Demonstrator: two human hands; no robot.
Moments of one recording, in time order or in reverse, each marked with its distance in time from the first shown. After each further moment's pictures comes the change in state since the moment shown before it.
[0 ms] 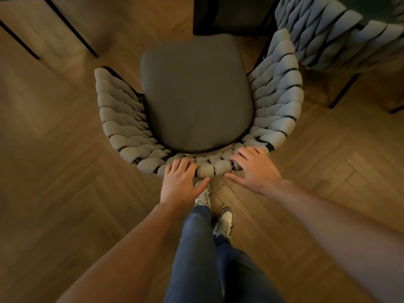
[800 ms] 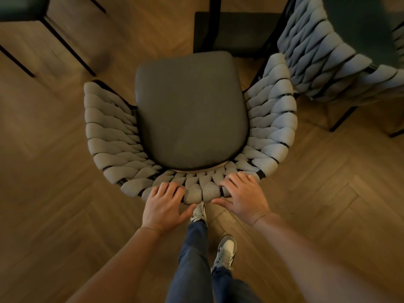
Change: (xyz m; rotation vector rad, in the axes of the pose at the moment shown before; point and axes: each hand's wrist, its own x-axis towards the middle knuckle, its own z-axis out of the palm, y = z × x) left_hand 0.066 -0.071 -0.015 0.159 0.130 0.175; right_hand 0.082 -0.008 0.007 0.018 0.190 0.039
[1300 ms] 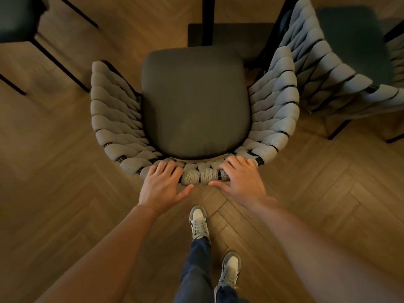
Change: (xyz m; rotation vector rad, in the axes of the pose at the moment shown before) left_hand 0.123 -0.062 -0.002 0.033 -0.083 0.058; right_hand 0.107 0.038 -0.012 0.055 0.009 0.136
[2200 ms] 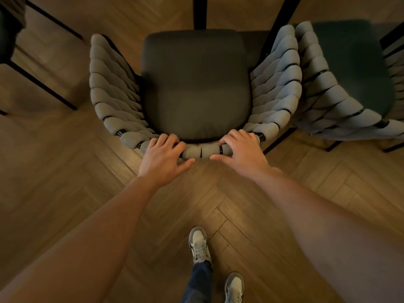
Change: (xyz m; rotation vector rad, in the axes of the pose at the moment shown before) left_hand 0.185 -0.072 -0.009 -0.036 -0.037 0.051; right_hand 0.175 0.068 -0.038 0.090 -0.121 0.121
